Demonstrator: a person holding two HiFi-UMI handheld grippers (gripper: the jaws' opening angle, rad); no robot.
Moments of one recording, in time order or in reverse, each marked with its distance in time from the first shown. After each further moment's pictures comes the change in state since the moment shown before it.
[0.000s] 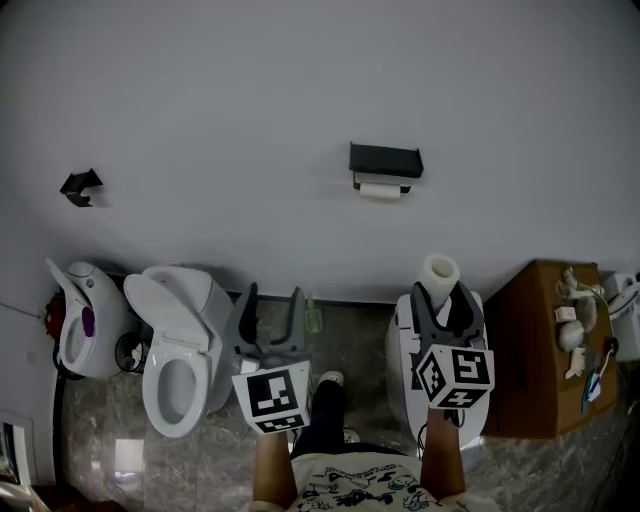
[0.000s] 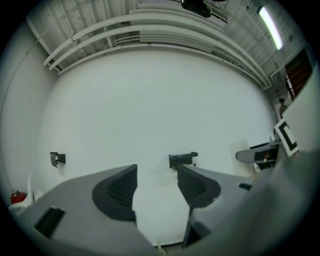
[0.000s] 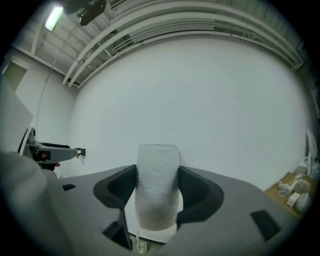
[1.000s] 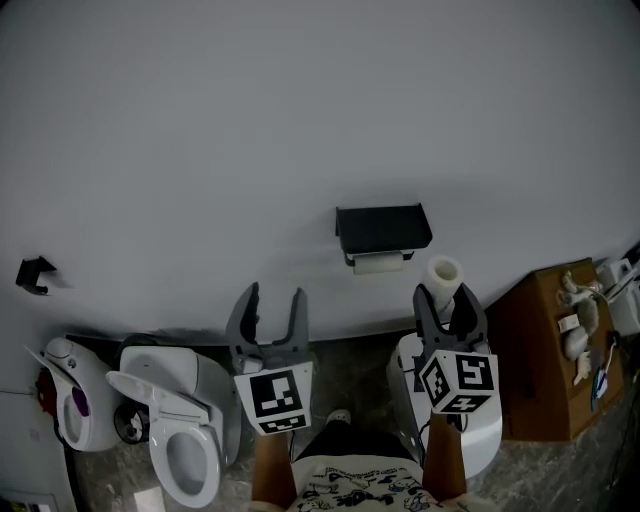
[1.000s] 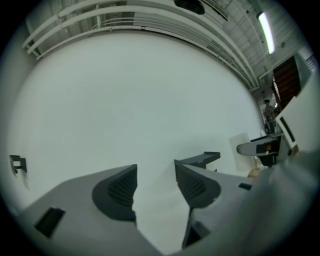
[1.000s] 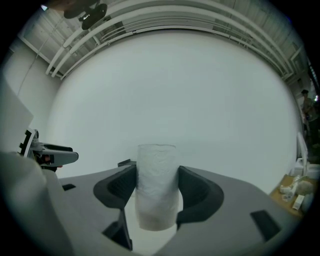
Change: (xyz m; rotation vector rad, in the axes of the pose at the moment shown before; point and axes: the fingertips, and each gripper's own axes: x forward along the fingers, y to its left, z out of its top) left arm 0.236 0.016 0.009 0.057 -0.014 -0.178; right arm 0.180 -0.045 0.023 0.011 -0.029 -0.166
